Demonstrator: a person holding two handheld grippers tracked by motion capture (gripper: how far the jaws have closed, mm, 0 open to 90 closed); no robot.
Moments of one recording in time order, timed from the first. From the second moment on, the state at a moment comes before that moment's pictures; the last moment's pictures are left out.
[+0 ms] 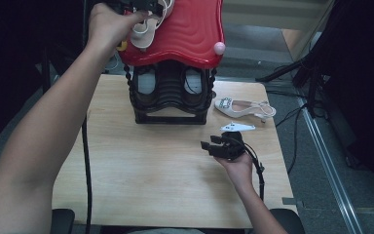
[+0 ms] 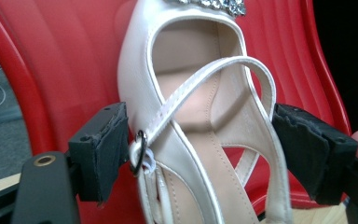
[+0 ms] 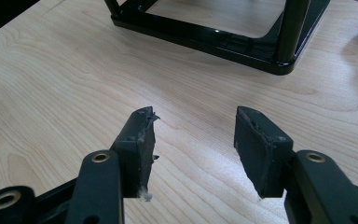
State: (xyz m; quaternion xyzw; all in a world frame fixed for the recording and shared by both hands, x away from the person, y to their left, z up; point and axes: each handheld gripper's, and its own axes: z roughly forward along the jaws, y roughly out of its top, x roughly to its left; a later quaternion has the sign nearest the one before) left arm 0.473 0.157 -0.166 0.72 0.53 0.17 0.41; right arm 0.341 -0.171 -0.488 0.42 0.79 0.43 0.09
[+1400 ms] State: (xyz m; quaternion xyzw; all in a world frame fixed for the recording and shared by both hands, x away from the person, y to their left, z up) left arm 0.448 0.271 -0.201 0.71 0.55 0.15 0.41; right arm 0.348 -0.190 -0.493 0.42 0.79 0.44 0.09
